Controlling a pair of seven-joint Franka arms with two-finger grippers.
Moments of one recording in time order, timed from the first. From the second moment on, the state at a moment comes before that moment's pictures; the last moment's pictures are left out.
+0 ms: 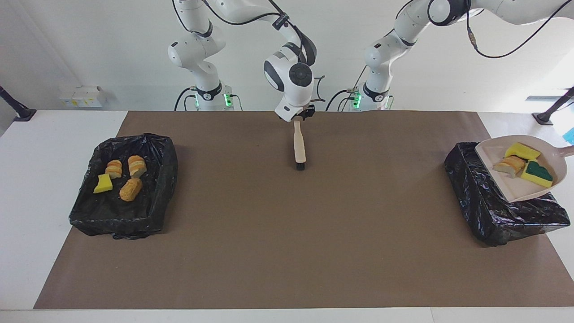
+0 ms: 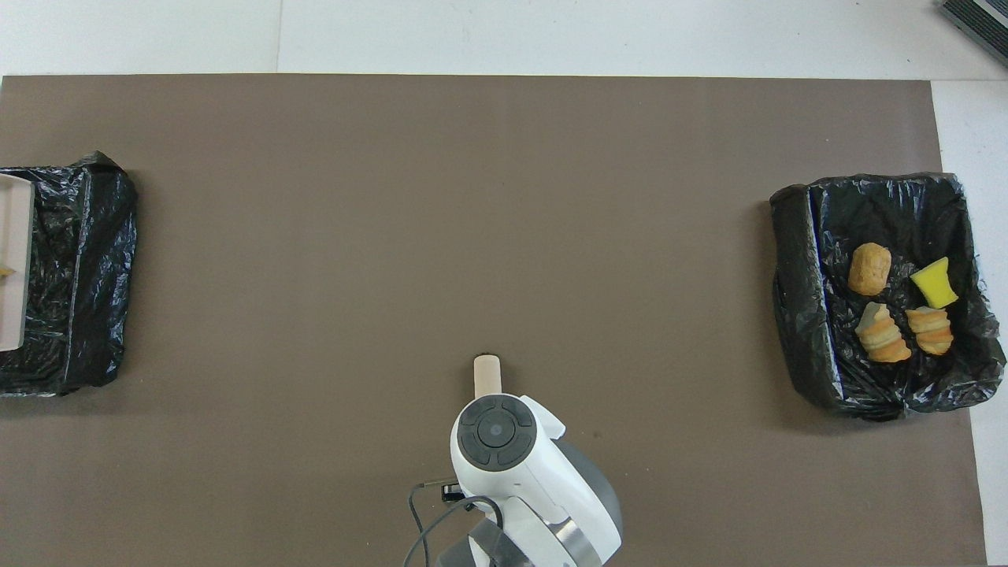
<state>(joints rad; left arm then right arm) 0.55 0.36 -0.09 -1.30 0.31 1.87 2.05 0.73 0.12 0.09 -2.12 0.27 1.97 0.61</state>
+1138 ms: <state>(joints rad) 0.33 0.20 -0.10 -1.49 1.23 1.88 1.55 0.18 0.01 0.08 -1.76 -0.06 1.79 0.30</state>
